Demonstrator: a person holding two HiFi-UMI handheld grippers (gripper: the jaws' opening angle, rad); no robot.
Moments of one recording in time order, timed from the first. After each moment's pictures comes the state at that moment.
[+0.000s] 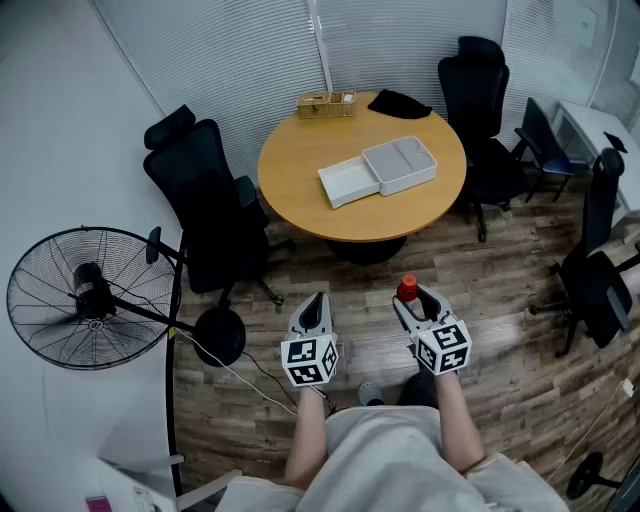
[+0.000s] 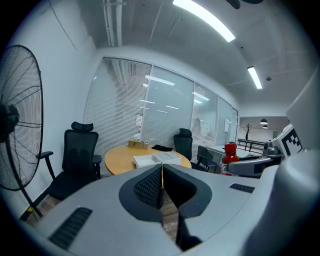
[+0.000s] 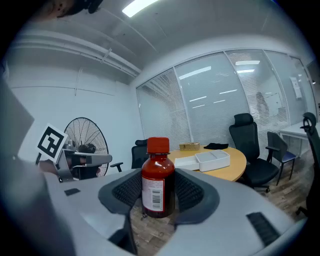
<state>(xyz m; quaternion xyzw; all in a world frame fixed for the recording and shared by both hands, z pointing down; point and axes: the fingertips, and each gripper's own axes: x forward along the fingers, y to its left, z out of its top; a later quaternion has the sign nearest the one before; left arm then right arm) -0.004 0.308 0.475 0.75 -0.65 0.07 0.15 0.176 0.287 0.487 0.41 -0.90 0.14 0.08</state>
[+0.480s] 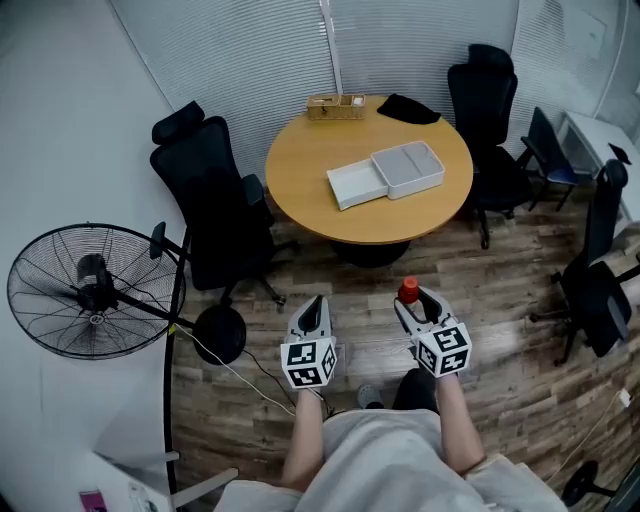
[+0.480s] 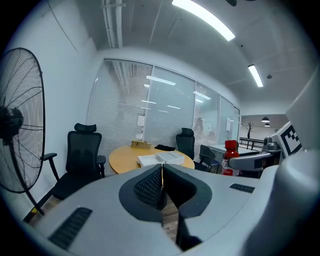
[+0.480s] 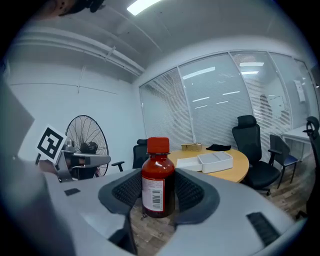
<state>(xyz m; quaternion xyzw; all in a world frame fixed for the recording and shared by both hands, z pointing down) -0.027 0.320 0.474 0.74 -0.65 0.07 0.15 0.159 0.292 0.483 0.41 -0.90 0.14 0.09</state>
